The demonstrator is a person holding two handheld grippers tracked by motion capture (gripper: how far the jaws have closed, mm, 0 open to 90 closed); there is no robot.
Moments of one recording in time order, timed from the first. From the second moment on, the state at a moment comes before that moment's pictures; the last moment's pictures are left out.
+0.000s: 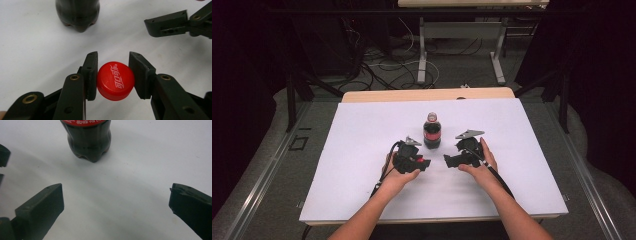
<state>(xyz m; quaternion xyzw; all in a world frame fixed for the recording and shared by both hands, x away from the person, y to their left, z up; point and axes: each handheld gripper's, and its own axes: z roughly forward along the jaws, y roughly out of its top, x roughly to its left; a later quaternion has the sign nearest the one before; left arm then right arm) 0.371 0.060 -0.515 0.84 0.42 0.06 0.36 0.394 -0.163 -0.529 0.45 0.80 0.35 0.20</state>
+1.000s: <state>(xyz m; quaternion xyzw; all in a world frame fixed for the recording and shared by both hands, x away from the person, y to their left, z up) 0.363 0.034 -0.552 0.84 0.38 0.08 0.37 0.384 -0.189 -0.528 0.47 0.78 0.37 0.19</state>
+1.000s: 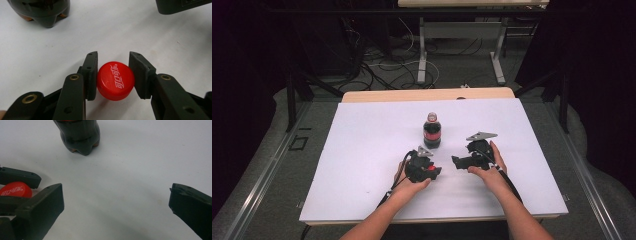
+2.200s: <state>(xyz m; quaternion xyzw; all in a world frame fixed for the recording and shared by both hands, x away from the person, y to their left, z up) 0.365 0.068 -0.519 0.82 0.39 0.08 0.42 0.382 -0.191 -0.522 0.47 0.78 0.37 0.19</state>
